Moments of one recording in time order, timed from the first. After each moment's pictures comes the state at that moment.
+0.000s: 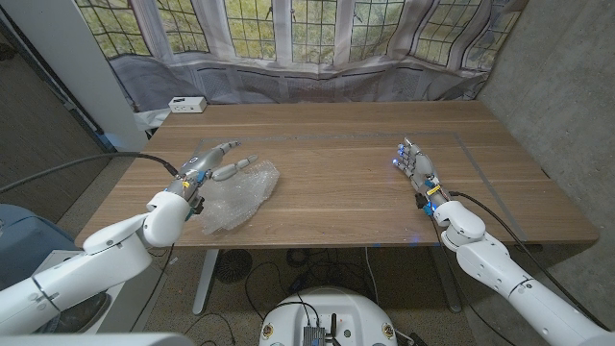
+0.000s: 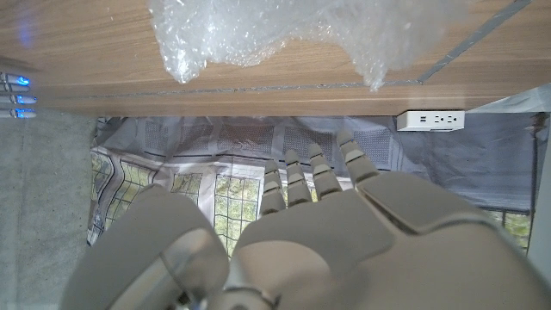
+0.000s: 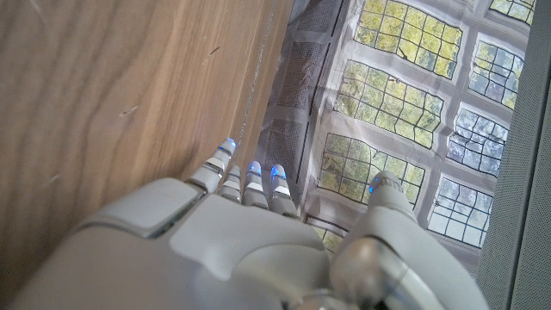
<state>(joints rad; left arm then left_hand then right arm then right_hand) 1.38 1.08 0.16 -2.13 0.17 0.32 0.37 0.32 -0.01 -0.01 0.15 0.22 0.15 -0.02 0.19 0.19 0.16 0.03 0.24 0.26 0.13 0.08 0.21 0.19 0.11 0.21 0.21 0.18 -1.09 -0.58 -0.33 -1.54 0.66 0.30 -0.05 0.21 0.06 0.24 -0.14 0.18 0.11 0.09 0.19 0.18 0.03 0.16 0.27 0.19 -0.06 0.13 0.19 0.21 0.17 0.05 0.20 0.17</state>
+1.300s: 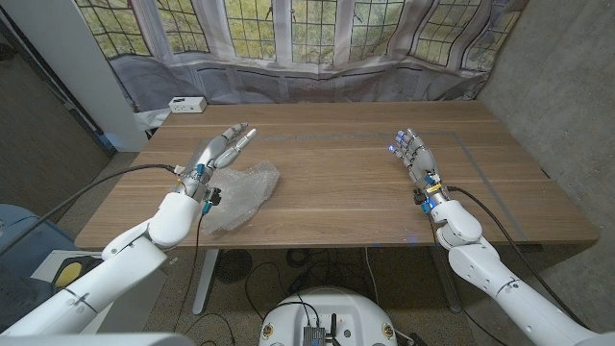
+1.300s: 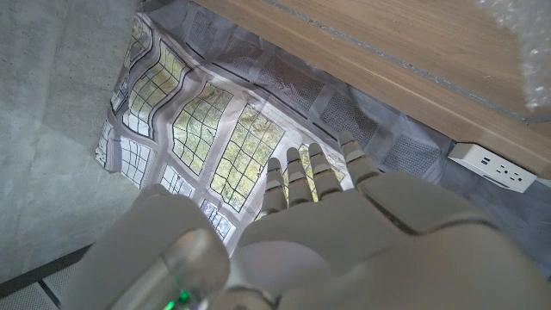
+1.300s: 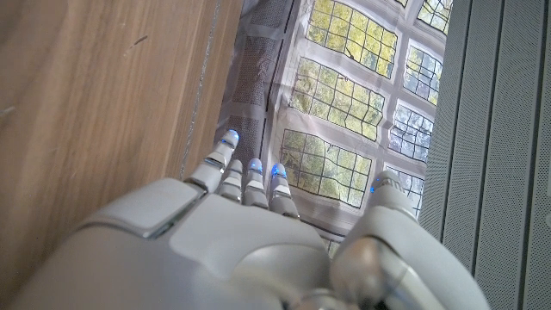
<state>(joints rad) 1.33 0.84 0.14 -1.97 -0.02 -0.11 0.37 0.31 0.00 -0.02 0.14 0.23 0.18 -0.01 0.20 0.18 0.18 0.05 0.24 0.24 0.15 0.07 0.20 0.18 0.11 0.21 0.21 0.18 -1.06 -0.51 -0.34 -1.43 0.63 0.48 0.02 0.21 0.05 0.23 -0.13 0.18 0.15 0.07 0.20 0.18 0.08 0.13 0.27 0.19 0.01 0.09 0.21 0.20 0.24 0.02 0.21 0.17</state>
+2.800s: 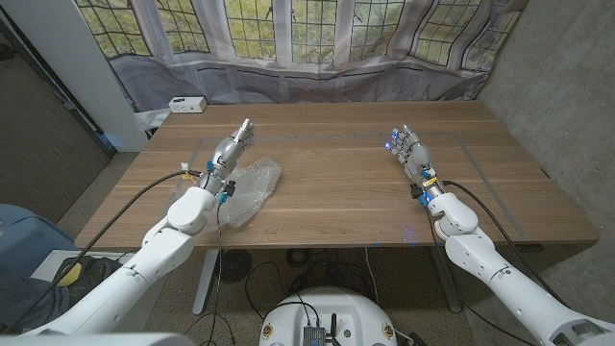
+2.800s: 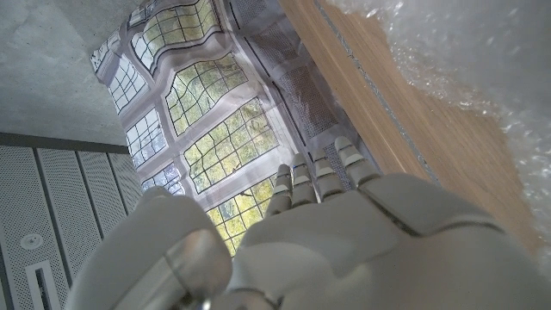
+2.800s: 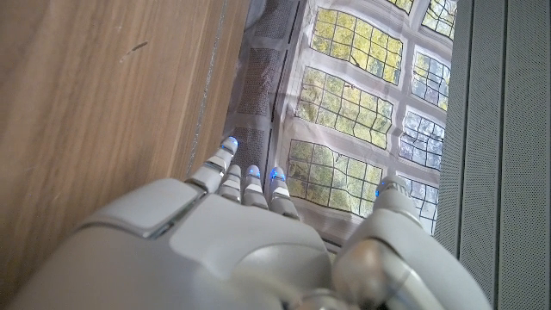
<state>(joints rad) 1.05 0.64 0.30 -1.54 -0.42 -0.38 0.11 0.31 0.01 -0.04 0.12 0.25 0.11 0.05 0.18 0.18 0.14 0.07 0.21 0.21 0.11 0.08 0.18 0.18 0.10 0.11 0.19 0.18 -0.98 -0.50 -0.36 -1.35 0.68 0.48 0.12 0.19 0.03 0.22 -0.13 0.18 0.09 0.09 0.18 0.18 0.01 0.14 0.22 0.19 -0.06 0.10 0.19 0.20 0.18 0.01 0.18 0.17</state>
